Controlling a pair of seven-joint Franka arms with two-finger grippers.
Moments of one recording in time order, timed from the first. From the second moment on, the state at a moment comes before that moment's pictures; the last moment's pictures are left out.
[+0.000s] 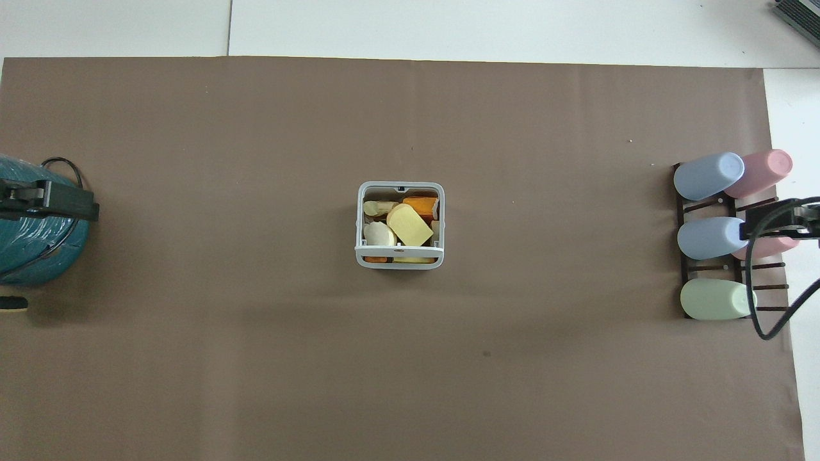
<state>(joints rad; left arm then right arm) 0.00 -0.06 -0.06 -1.61 -0.01 1.58 0.02 -0.05 -0.09 0.00 -1.66 -0.04 1.54 0.08</state>
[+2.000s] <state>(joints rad) -0.60 -0.11 -0.09 -1.91 -0.01 1.99 -0.27 -0.05 -0.13 0.00 -1.65 -0.04 1.54 0.08</state>
